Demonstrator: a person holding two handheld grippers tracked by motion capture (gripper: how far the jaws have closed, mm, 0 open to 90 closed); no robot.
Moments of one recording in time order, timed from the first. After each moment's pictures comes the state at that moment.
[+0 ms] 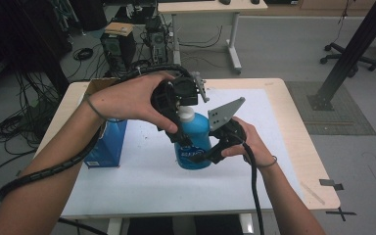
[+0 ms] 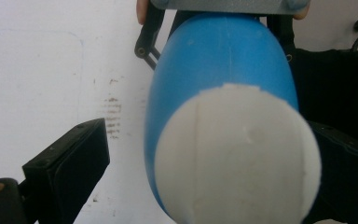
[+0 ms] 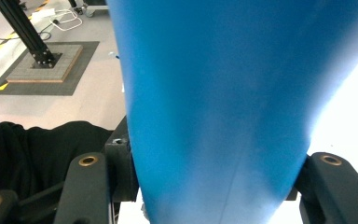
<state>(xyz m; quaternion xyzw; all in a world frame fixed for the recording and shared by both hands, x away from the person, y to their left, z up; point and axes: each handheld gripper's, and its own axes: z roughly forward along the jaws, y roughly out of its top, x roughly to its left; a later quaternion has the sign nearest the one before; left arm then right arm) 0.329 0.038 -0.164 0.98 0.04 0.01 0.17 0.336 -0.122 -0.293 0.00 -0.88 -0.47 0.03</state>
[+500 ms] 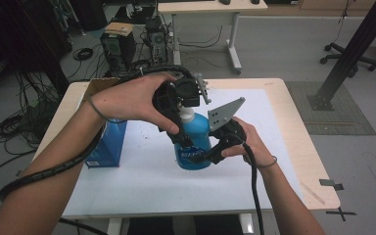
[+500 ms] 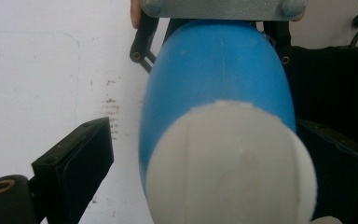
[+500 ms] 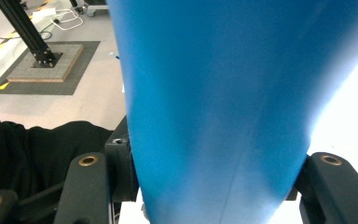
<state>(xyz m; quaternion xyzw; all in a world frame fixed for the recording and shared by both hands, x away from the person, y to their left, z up) 0.329 0.035 -0.163 0.99 0.04 0.02 0.17 0.334 -0.121 -0.291 0.01 -0.88 -0.47 0.03</state>
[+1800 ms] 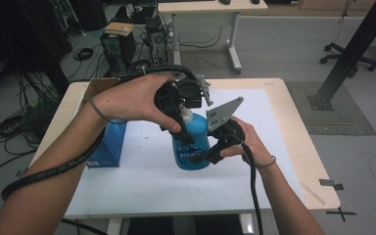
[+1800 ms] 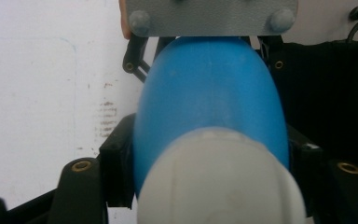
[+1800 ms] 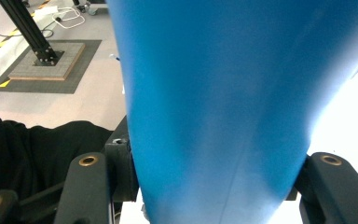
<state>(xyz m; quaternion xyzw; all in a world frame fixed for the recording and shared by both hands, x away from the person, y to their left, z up) 0.325 0.033 -0.162 0.99 0.03 0.01 0.16 0.334 -0.118 -0.289 0.01 -0.88 -0.47 0.03</state>
